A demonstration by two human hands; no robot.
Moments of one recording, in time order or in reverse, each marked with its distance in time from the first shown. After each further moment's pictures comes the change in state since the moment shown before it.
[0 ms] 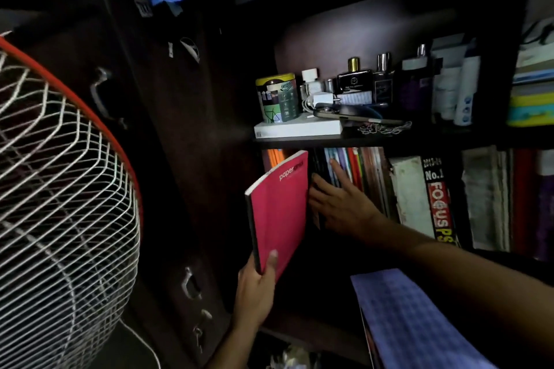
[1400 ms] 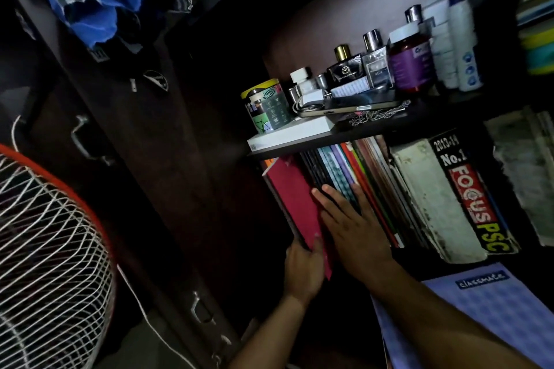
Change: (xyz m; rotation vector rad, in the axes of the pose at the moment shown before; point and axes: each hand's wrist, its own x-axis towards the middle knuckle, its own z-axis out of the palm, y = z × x) left_hand 0.040 0.039 0.079 0.247 0.033 0.066; right_hand -0.015 -0.067 0.018 0.542 0.214 0.506
